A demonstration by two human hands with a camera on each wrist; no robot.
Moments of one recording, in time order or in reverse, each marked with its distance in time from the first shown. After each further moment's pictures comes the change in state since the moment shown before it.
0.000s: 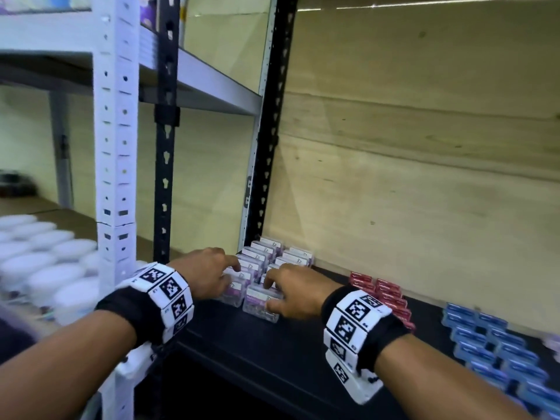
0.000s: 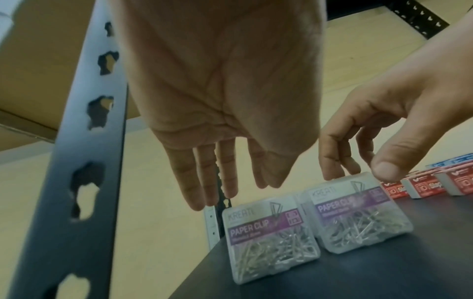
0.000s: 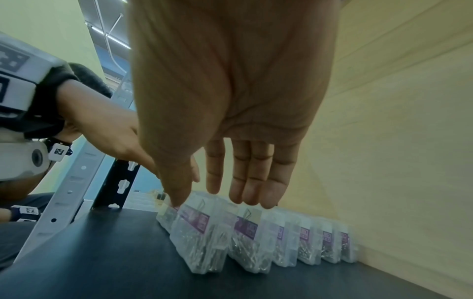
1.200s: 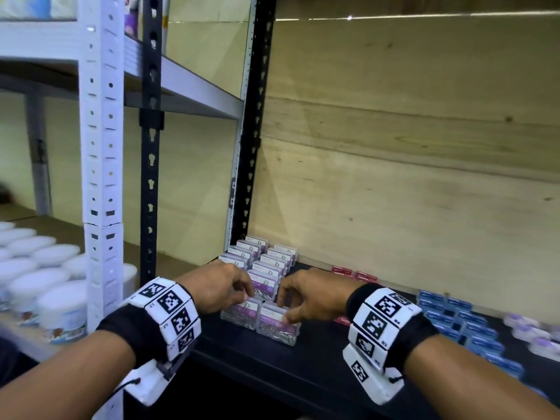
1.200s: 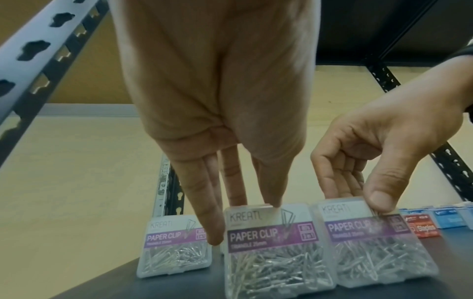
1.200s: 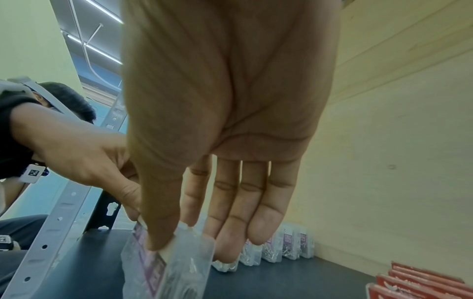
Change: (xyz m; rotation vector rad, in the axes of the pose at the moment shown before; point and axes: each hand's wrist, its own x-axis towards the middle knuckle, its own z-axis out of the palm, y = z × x) left_hand -0.025 0.050 0.001 -0.259 -0.046 0.154; right_hand -0.059 0.019 -0.012 0.224 -0.121 0.053
